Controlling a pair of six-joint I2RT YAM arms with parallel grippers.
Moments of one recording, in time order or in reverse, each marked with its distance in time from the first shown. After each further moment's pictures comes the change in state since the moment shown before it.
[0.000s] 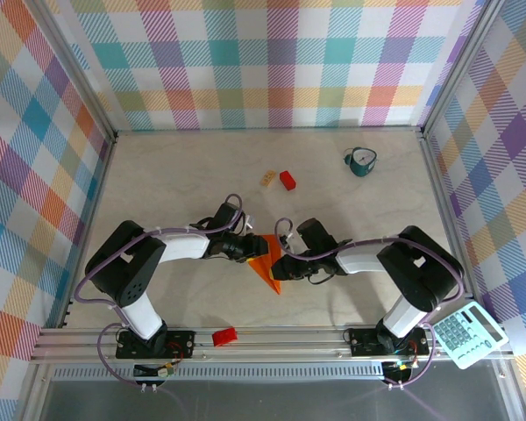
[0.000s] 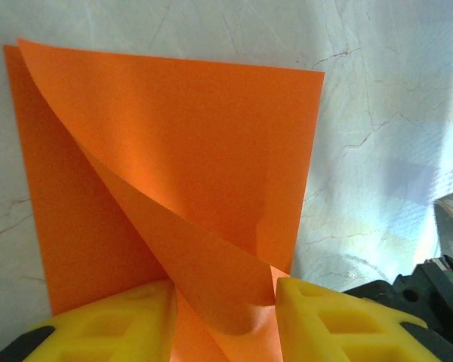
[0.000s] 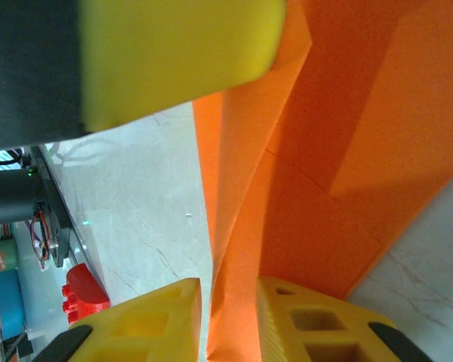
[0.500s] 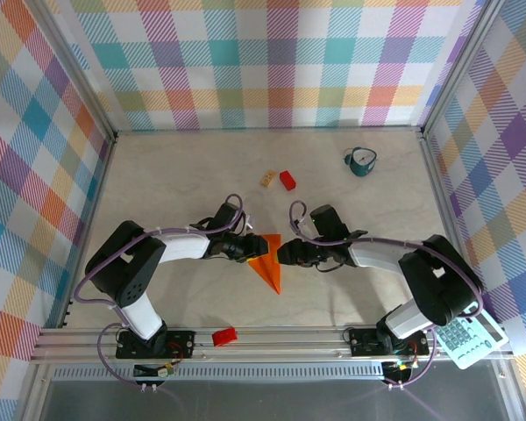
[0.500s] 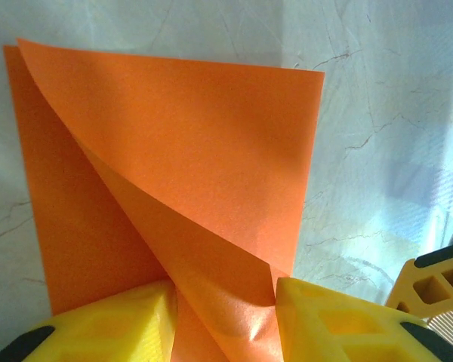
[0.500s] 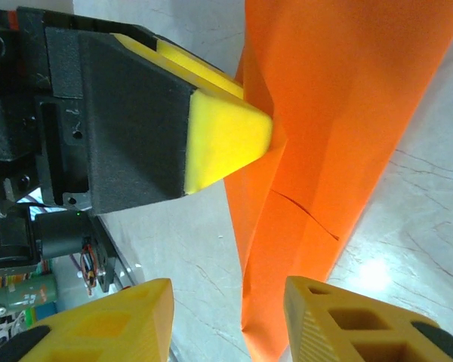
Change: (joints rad) left arm -0.005 0.000 0.000 0.002 -0.009 0.000; right arm -0.104 -0.106 0.052 -0.132 -0.040 0.031
